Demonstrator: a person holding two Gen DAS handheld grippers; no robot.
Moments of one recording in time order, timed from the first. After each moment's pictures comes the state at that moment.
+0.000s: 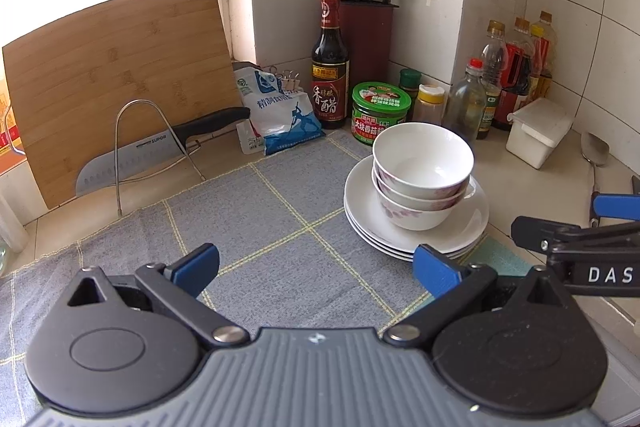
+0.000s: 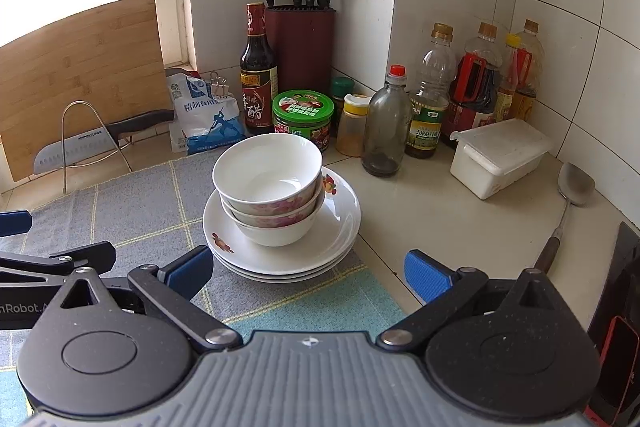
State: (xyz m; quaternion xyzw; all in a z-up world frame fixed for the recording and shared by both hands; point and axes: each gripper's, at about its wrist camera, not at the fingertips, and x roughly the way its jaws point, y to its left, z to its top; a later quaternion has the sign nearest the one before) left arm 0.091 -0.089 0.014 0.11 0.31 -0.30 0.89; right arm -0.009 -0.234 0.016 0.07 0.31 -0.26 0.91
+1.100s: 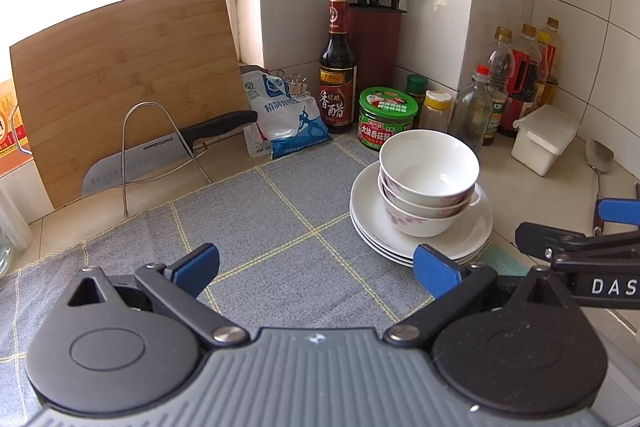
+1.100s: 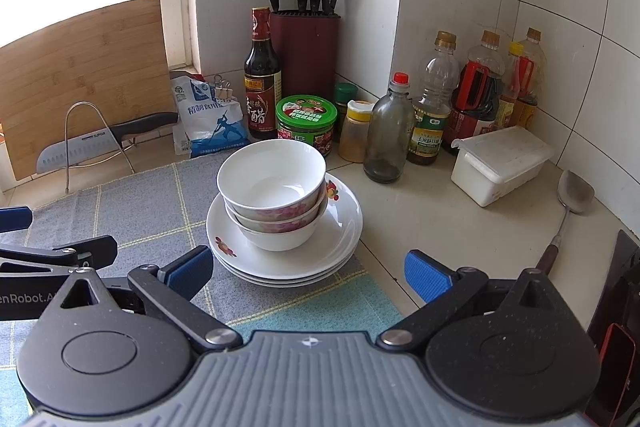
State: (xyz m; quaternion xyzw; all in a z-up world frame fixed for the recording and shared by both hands) left arm 0.093 -0.086 0.019 0.11 0.31 -0.30 0.90; right arm -0.010 -0.230 0.020 0.06 0.31 -0.26 0.91
